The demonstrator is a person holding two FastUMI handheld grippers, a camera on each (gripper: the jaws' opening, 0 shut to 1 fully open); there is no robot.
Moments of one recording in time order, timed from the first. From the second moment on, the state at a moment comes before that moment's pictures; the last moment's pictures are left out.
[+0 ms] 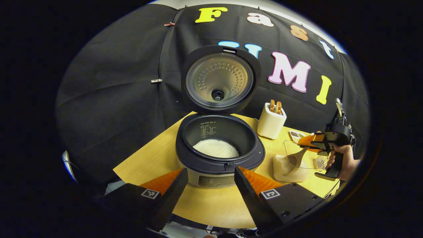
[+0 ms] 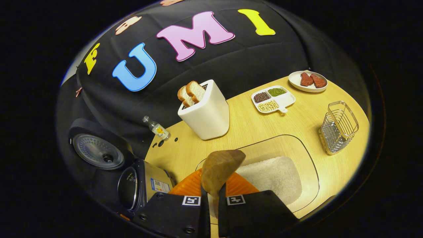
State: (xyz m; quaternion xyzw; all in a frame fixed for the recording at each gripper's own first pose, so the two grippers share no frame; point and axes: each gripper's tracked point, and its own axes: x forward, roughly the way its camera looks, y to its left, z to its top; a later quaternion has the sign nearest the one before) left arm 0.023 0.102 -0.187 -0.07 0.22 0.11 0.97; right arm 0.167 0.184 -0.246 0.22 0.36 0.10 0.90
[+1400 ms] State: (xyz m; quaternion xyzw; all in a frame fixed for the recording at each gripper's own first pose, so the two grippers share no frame) left arm 0.008 0.120 -0.161 -0.06 0.19 0.10 0.98; right arm 0.177 0.164 -0.139 0.50 0.33 0.02 0.80
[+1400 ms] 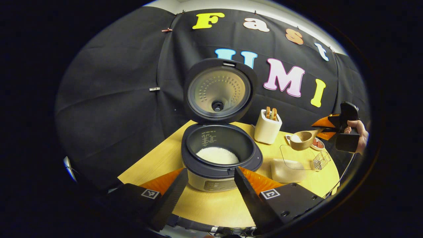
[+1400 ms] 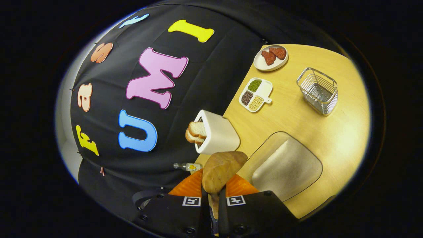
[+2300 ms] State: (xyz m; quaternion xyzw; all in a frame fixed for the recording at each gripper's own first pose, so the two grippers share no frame) left arm -0.031 0.185 -0.154 -0.09 0.16 0.17 0.97; right arm 0.154 0.392 -0.103 0.37 0.34 0.22 0.84
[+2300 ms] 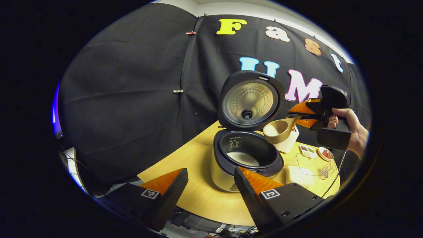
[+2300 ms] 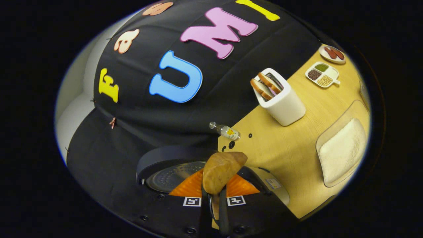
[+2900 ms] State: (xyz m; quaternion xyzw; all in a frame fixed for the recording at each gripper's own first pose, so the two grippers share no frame) left arm -0.028 0.205 -0.155 -0.10 0.16 0.17 0.97; right arm 0.142 0.462 -0.090 0.07 0.19 0.38 0.91
